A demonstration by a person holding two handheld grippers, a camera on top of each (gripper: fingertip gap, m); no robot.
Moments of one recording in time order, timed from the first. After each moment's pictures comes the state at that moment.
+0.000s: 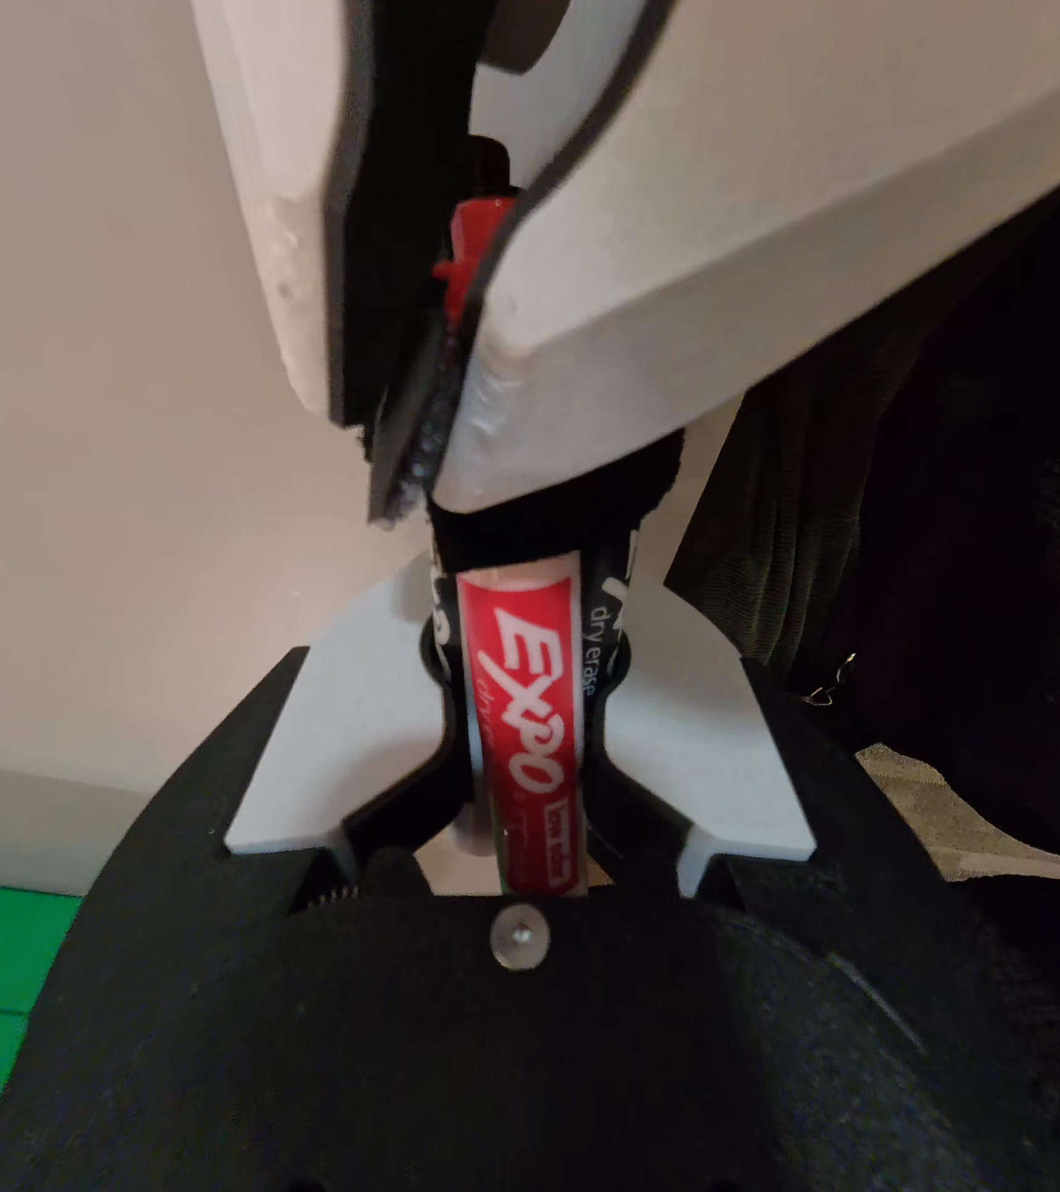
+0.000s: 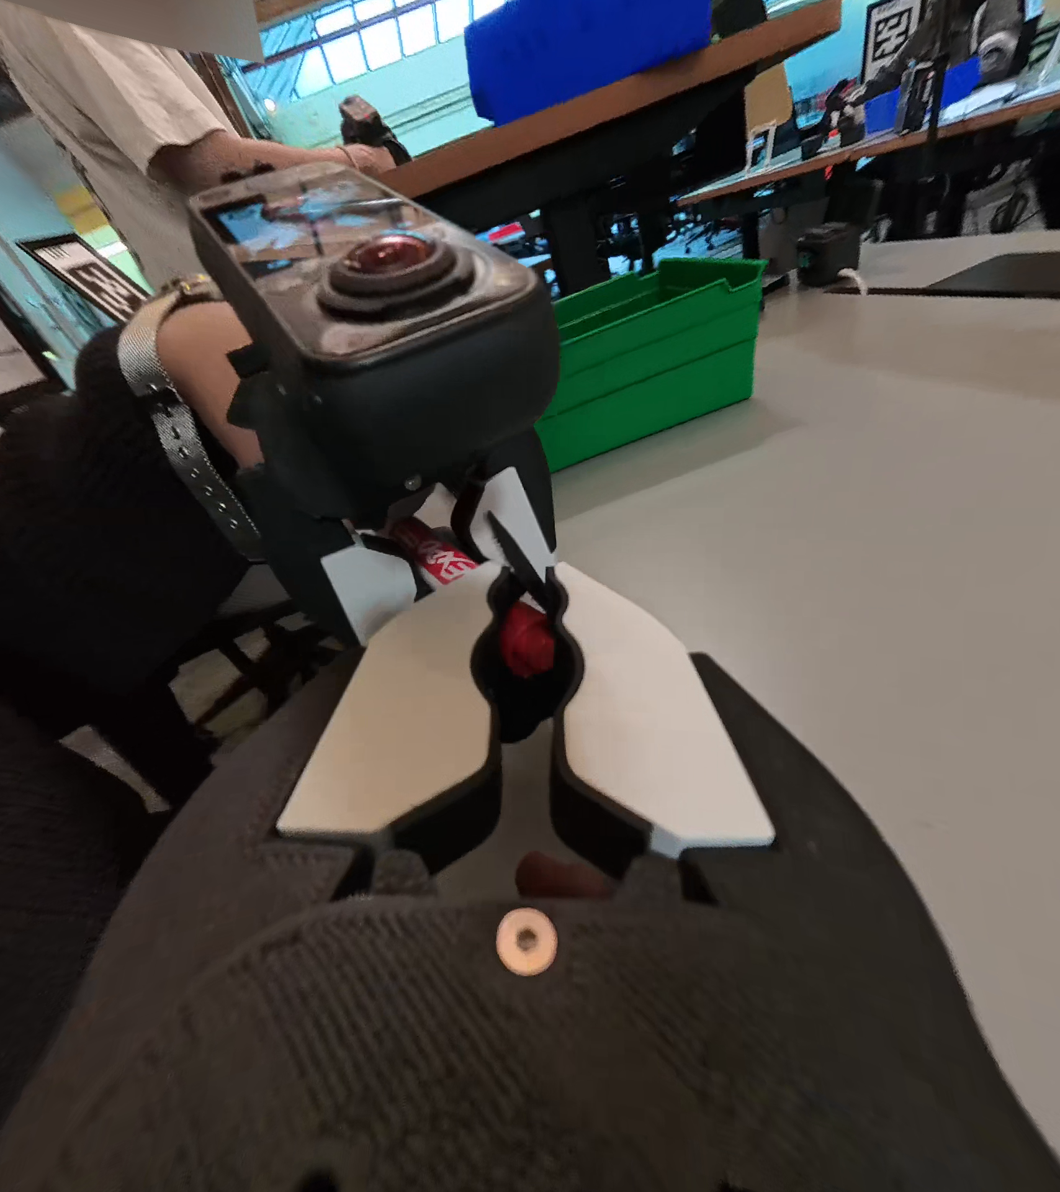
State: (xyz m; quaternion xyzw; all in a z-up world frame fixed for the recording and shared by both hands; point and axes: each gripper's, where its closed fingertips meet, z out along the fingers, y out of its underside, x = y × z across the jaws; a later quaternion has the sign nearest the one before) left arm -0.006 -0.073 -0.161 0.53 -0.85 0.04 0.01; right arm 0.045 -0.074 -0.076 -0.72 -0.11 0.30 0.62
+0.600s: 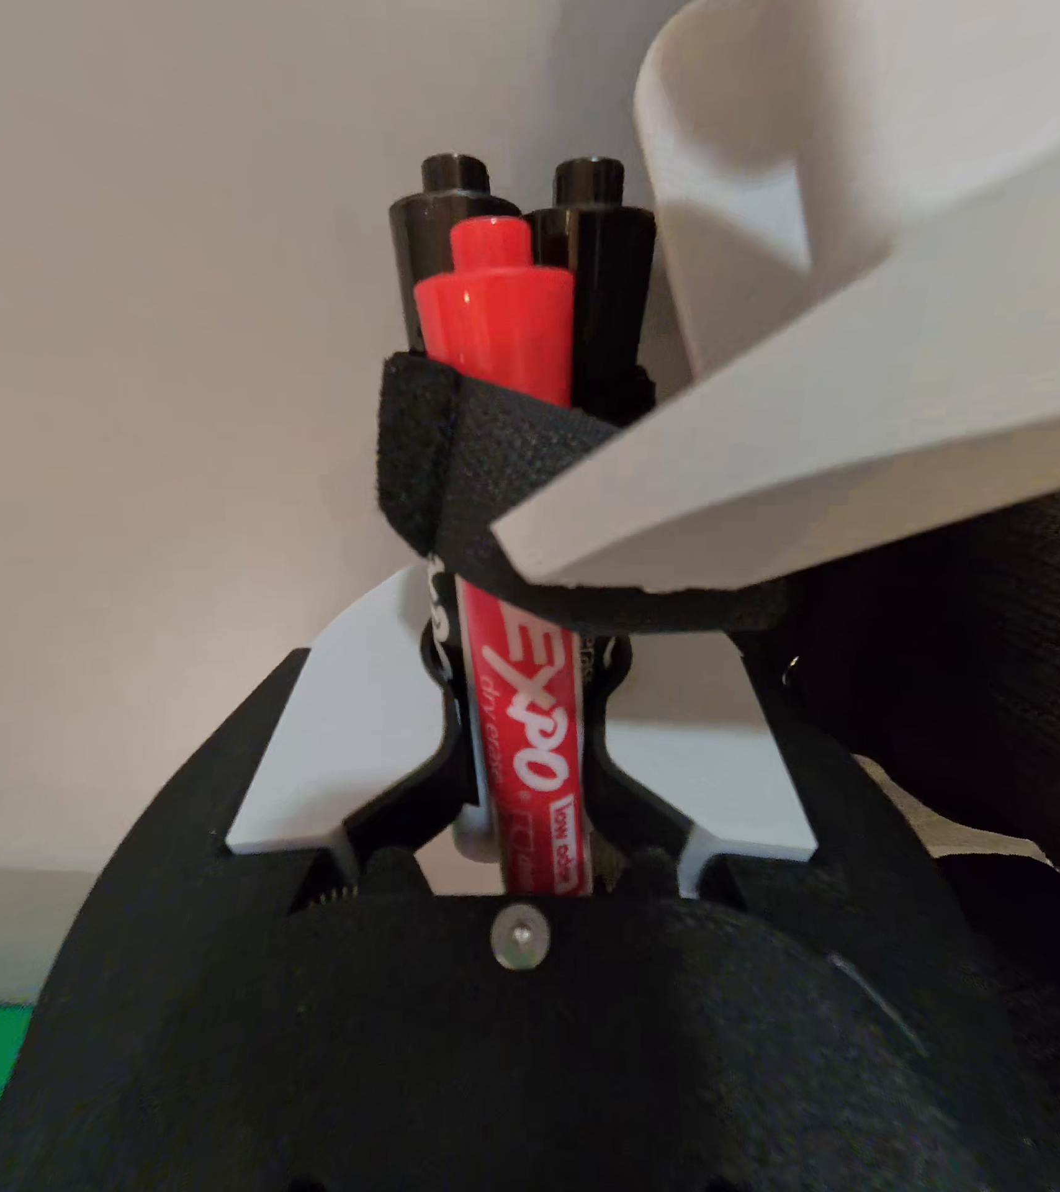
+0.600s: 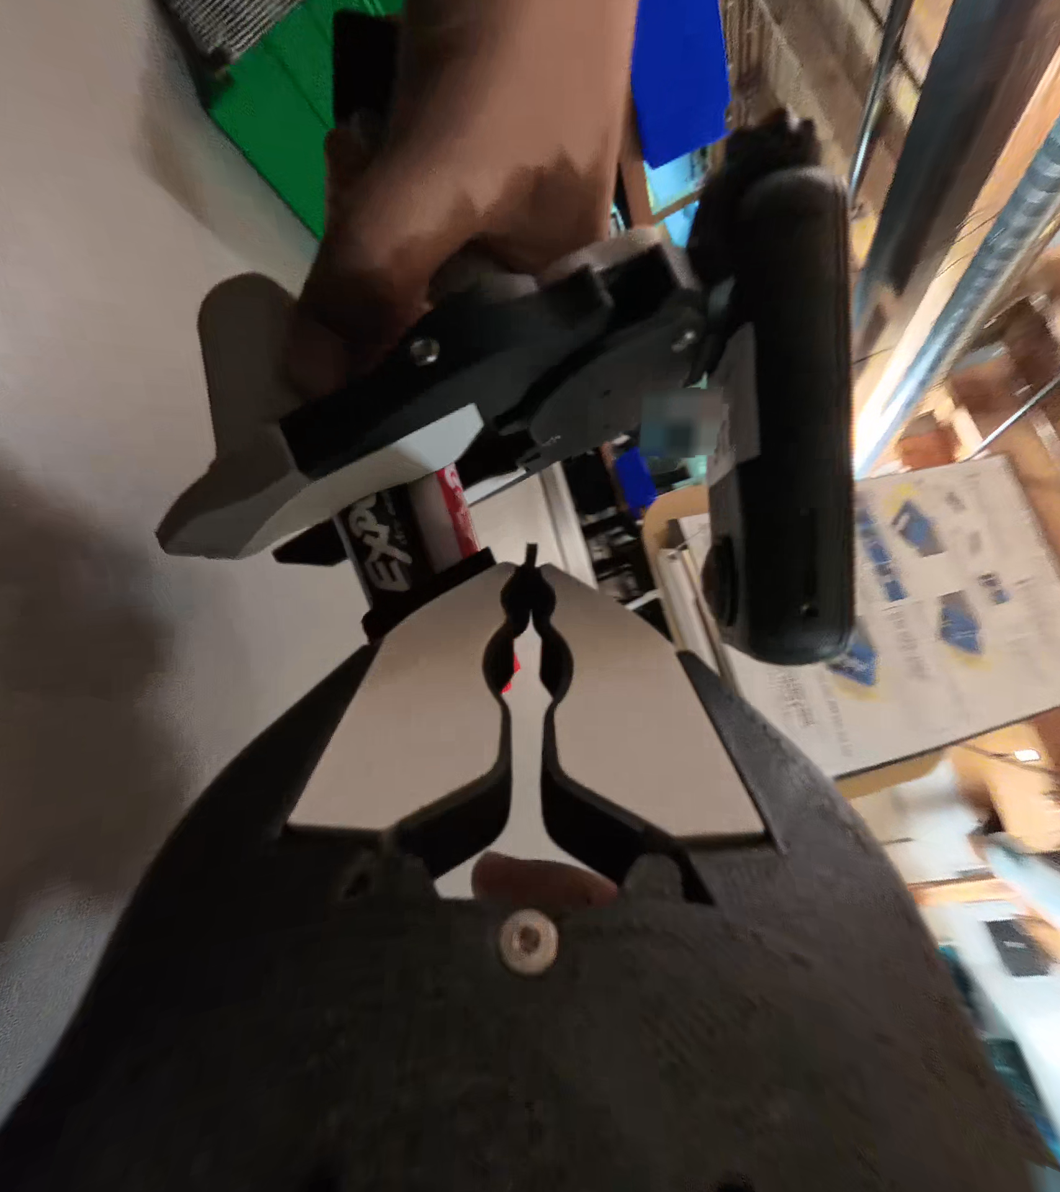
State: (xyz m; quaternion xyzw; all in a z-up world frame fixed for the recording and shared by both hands) left arm -0.006 -0.086 -0.161 0.53 -0.84 0.10 0.04; right arm 0.030 -0.081 -0.073 -0.60 -0.42 -0.35 0.59
